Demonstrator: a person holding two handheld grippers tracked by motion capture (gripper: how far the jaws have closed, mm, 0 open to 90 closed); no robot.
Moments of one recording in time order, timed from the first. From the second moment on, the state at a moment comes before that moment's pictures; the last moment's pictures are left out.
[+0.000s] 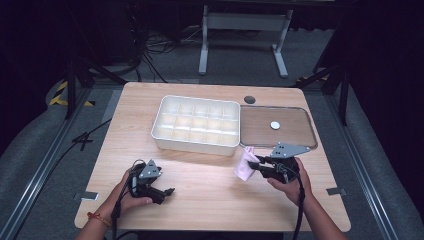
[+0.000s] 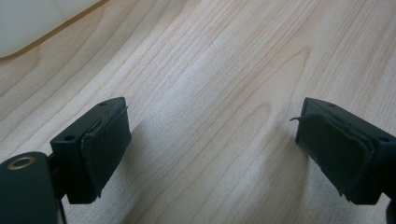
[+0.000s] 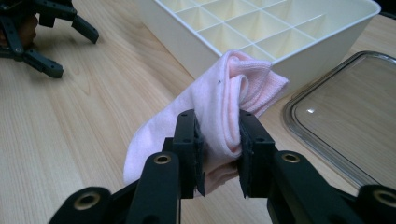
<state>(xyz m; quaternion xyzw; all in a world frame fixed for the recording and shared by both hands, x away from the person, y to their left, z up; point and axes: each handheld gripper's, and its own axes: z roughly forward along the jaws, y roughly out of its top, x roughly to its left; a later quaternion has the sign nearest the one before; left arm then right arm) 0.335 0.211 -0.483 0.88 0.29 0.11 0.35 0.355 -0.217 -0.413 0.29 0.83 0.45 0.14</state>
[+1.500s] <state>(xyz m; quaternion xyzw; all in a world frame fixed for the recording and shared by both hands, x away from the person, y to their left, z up) 0.337 0.210 -0.484 0.89 0.28 0.10 0.35 0.359 -0.238 -0.367 0.29 0.79 0.50 0.22</state>
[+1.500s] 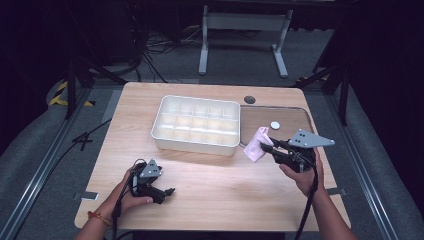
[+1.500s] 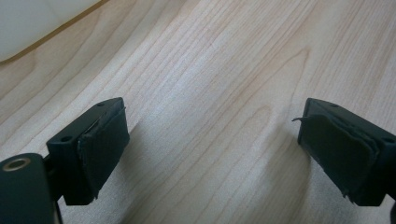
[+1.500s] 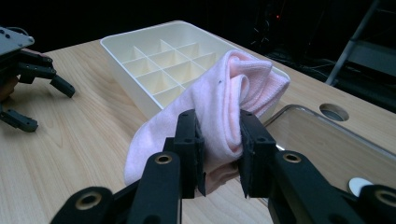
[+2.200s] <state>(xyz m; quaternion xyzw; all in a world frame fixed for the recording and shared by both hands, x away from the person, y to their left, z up) 0.337 0.210 -0.484 0.89 0.28 0.10 0.35 0.394 -0.208 -0.345 0.26 0.81 0.47 0.24</state>
